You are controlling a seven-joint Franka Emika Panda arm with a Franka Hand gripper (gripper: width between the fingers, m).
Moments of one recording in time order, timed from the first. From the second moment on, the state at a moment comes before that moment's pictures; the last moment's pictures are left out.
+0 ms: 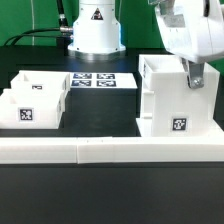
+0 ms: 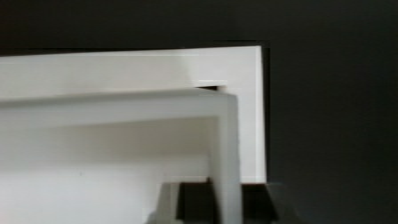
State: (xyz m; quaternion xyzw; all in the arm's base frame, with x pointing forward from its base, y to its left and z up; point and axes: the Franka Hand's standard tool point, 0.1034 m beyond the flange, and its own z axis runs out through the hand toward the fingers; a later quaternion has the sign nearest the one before) arm 0.641 0.112 0.100 -0.69 0.71 0.02 0.14
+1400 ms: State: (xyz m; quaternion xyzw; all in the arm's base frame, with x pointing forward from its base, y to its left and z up) arm 0.646 0.113 0.114 -0.73 0.67 0.02 0.15
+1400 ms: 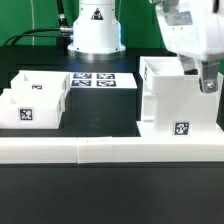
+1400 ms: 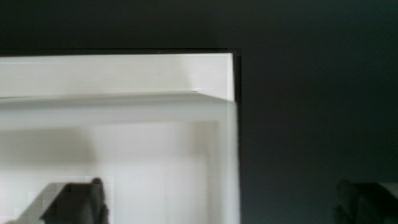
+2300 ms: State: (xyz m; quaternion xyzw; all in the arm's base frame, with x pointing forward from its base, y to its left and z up) arm 0.599 0.090 0.135 -0.93 0.36 0.03 0.11
